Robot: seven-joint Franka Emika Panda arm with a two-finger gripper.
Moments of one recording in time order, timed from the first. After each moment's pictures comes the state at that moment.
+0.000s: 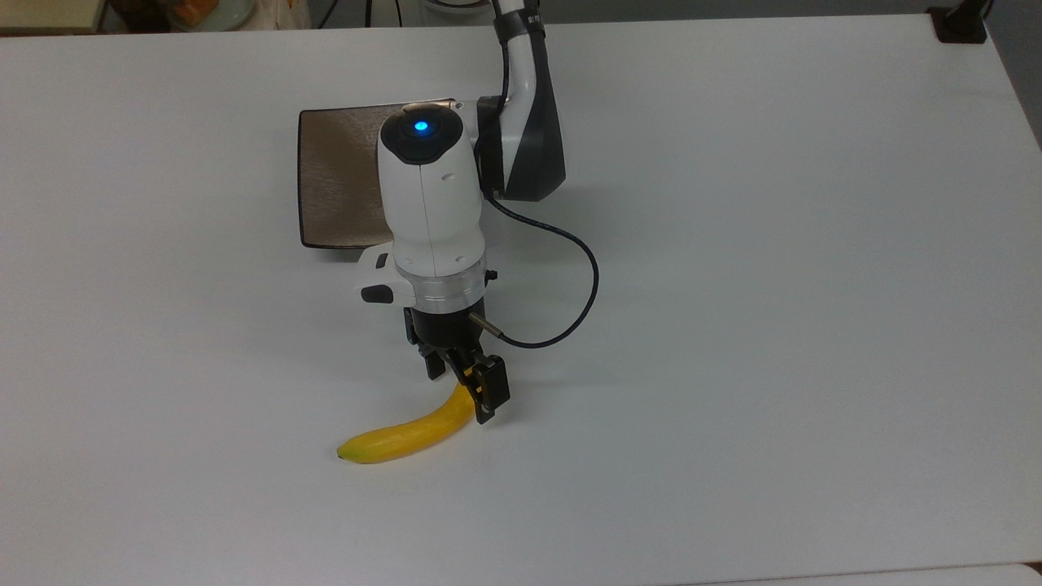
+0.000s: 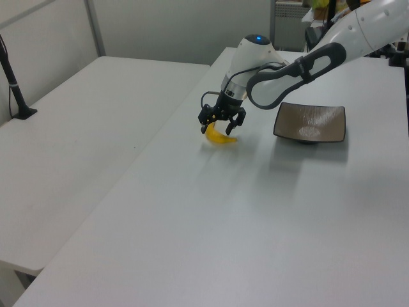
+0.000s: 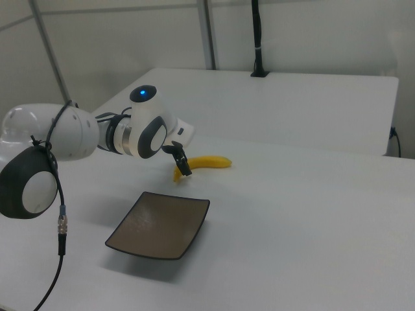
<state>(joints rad) 0.08 0.75 0.04 -1.40 0.01 2.57 0.85</state>
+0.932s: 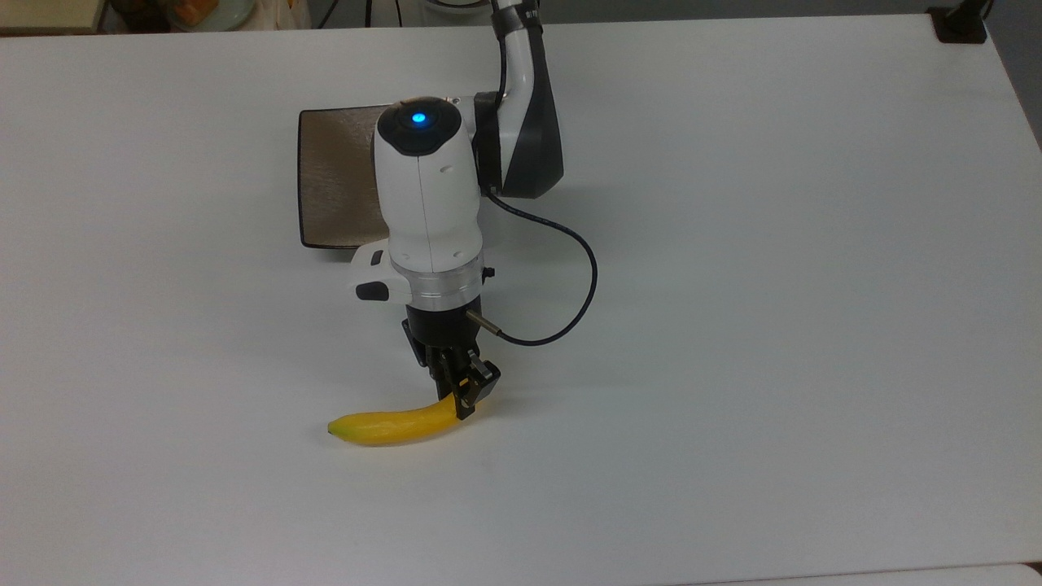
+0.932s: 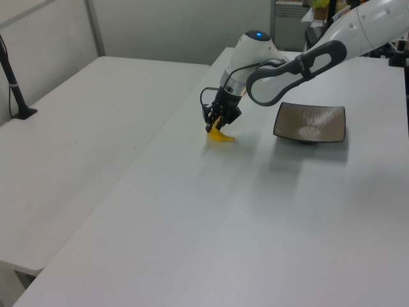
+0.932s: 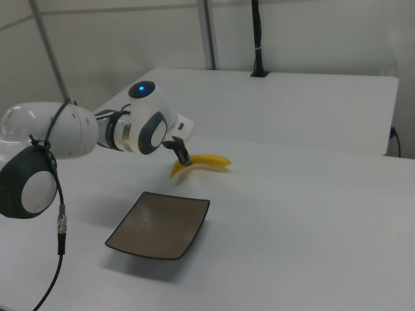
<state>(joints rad) 0.08 0.74 0.05 -1.39 -0.02 2.57 0.85</state>
